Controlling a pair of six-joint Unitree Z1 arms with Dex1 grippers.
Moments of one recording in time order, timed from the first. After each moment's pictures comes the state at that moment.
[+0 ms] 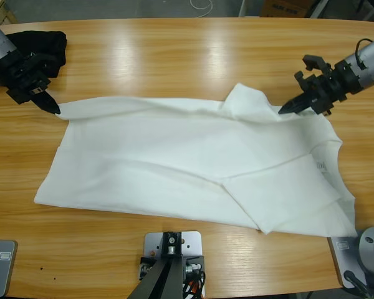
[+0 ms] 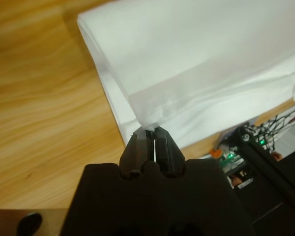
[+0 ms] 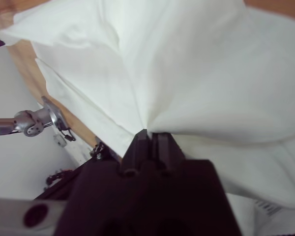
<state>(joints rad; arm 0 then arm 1) -0.18 2.13 -1.62 1.33 -0.40 0.09 0.02 1.90 -1.12 0.86 0.74 -0.02</state>
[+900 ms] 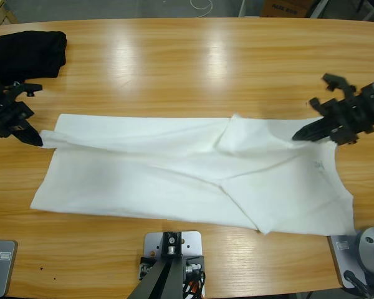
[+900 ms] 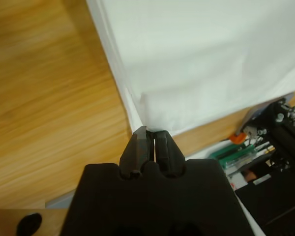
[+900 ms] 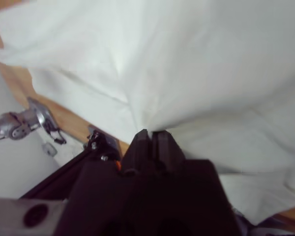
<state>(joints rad) -0.20 1.95 -1.31 1.21 -0.33 0.06 0.11 1.56 -0.92 0.81 0.62 0.20</state>
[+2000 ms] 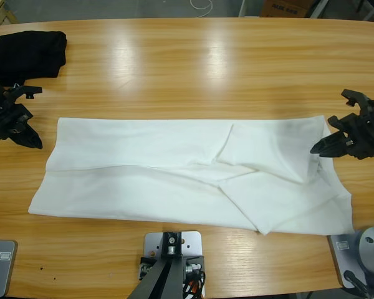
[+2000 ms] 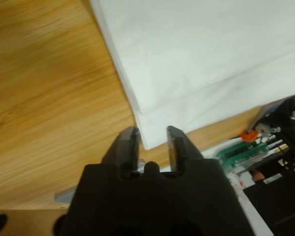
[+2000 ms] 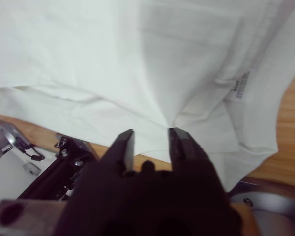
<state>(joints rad) -0.23 1.96 -1.31 1.23 -0.28 0.07 0.10 1.56 -0.89 0.90 0.45 0.25</state>
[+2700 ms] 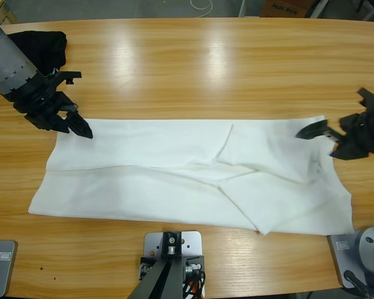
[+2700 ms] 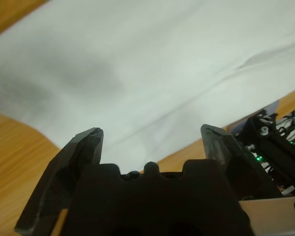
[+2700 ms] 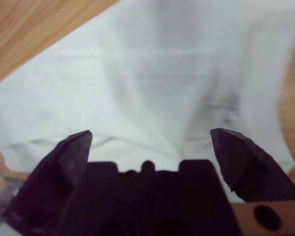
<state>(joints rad) -0.47 1.93 -1.39 1.09 -0.35 -0.05 0.35 1.39 -0.74 0.59 0.24 0.68</state>
